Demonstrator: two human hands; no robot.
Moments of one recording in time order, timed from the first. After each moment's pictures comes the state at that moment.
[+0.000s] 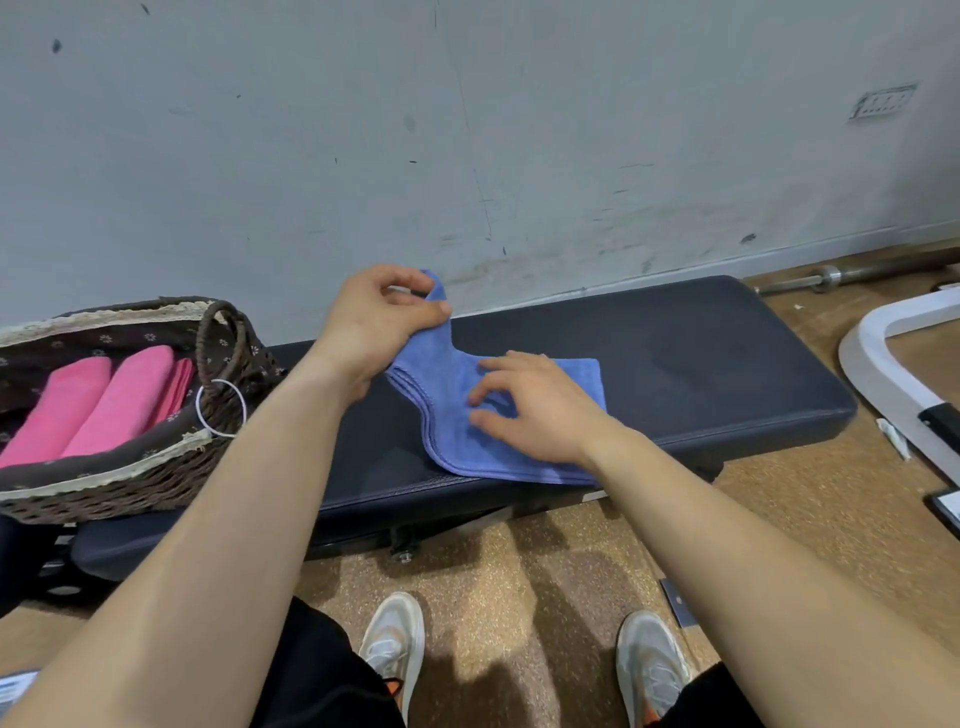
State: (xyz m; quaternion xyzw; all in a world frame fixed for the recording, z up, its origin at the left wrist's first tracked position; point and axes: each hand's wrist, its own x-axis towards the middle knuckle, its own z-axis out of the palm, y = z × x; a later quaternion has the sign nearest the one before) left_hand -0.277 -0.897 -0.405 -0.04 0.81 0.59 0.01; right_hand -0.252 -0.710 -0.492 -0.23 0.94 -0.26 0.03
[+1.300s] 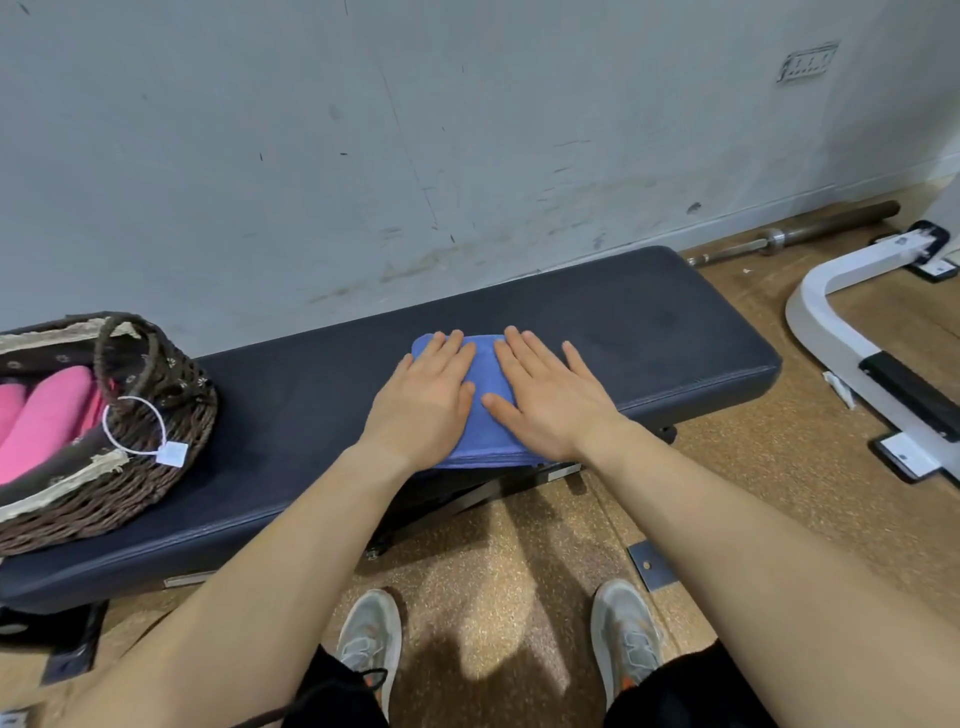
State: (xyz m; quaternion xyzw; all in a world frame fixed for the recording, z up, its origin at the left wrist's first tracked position) left_hand -0.250 -0.824 -0.510 0.23 0.97 0.09 0.00; right_hand -0.228 -0.640 -0.510 -0.11 0.99 -0.09 0.09
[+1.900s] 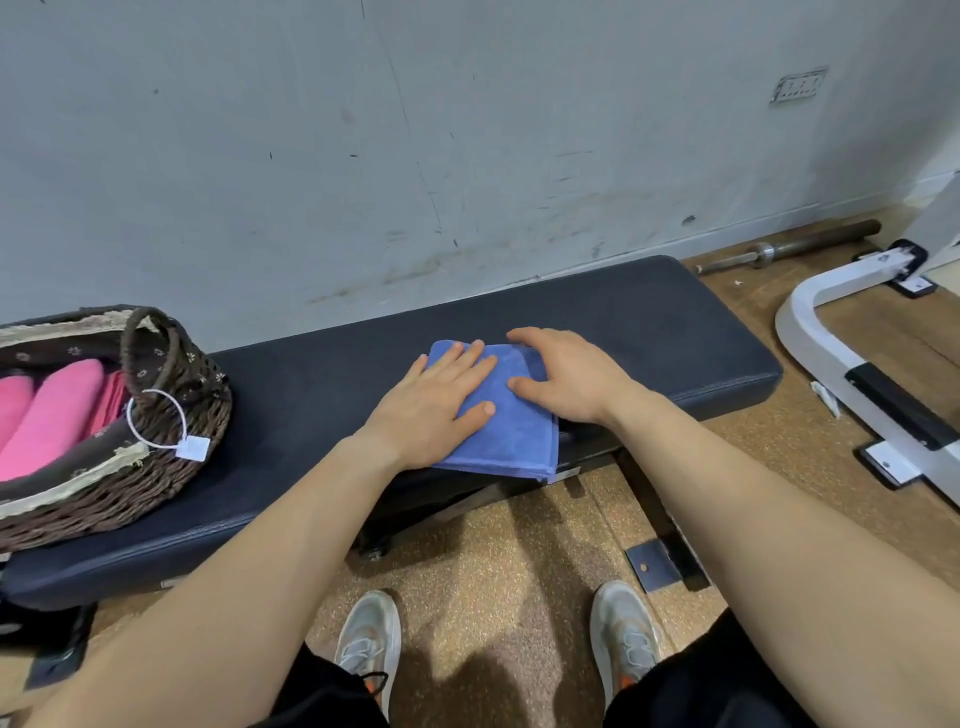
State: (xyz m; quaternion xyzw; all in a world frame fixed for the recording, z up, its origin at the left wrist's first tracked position) left_hand -0.260 -0.850 -0.509 0.31 0.94 0.09 0.09; right_hand -0.251 -0.633 -0.489 -0.09 0.97 -0.22 0.06
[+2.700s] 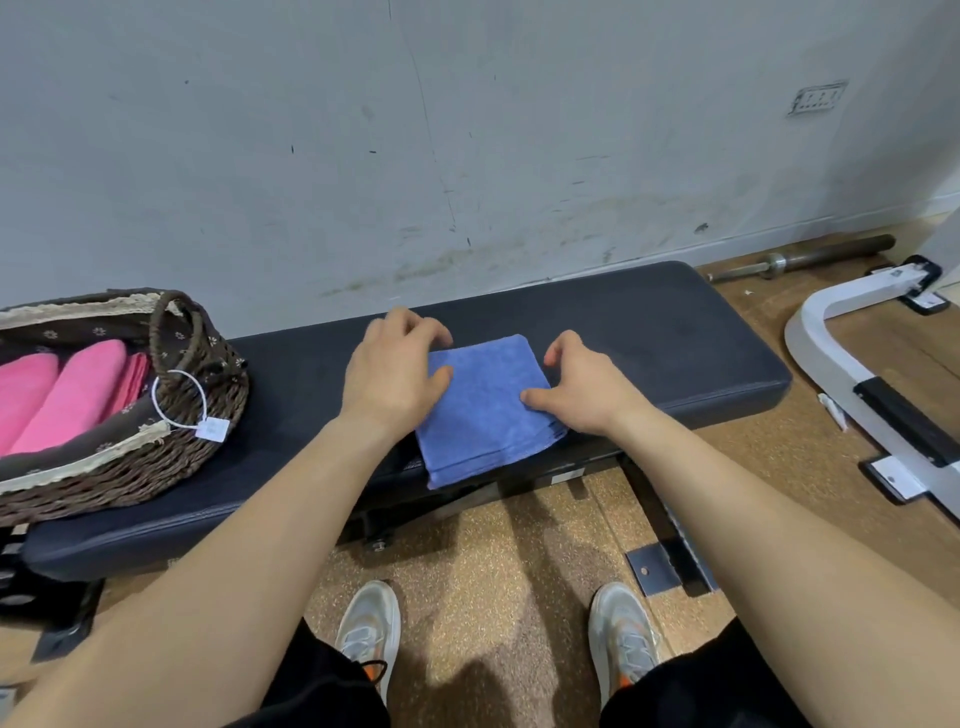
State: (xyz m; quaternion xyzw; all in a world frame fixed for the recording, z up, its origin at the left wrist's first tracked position) left_hand -0.258 -0.872 -0.478 0.13 0.97 0.20 -0.07; right_hand -0.226 -0.646 -0.477 0.05 0.94 -0.33 0.10
